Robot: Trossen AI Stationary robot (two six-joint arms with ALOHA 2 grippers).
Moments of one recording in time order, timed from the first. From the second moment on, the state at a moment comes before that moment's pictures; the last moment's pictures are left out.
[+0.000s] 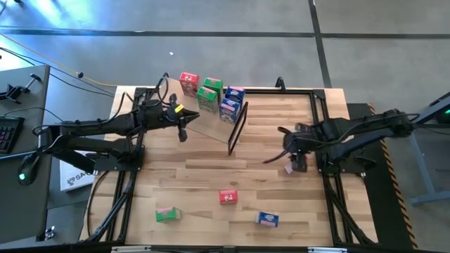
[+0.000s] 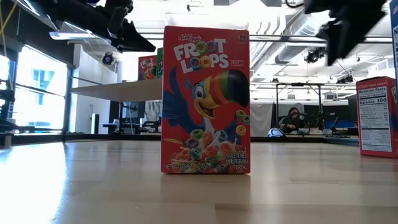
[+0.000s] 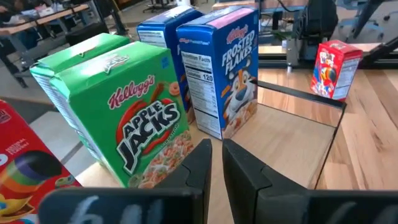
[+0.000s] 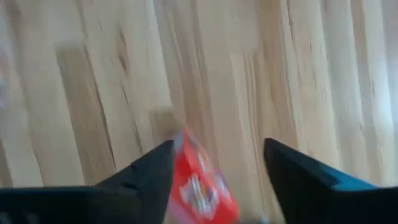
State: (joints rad) left arm 0.30 0.92 0.58 0.08 -0.07 0.16; right arm 0.19 1.11 1.05 -1.21 0.15 0.32
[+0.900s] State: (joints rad) left arm 0.30 0.93 0.58 0.08 -0.07 0.13; right arm 0.23 1.12 0.97 -1.39 0.06 0.16
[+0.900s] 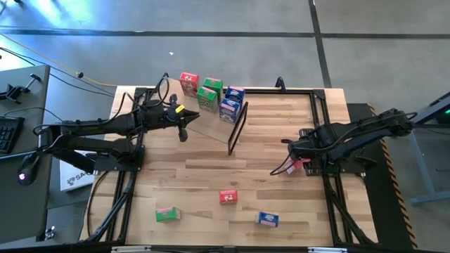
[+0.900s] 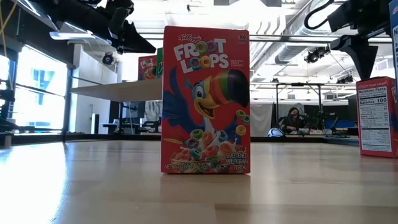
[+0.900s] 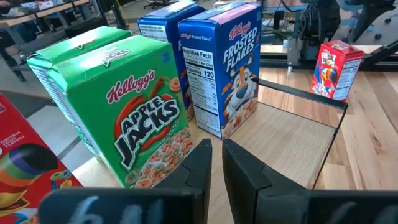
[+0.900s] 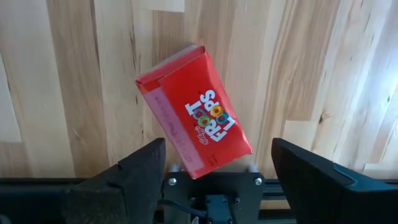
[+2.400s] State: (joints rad) left arm 0.30 0.93 0.58 0.07 -0.04 0.14; right arm 0.20 1.33 0.97 -1.22 -0.01 0.11
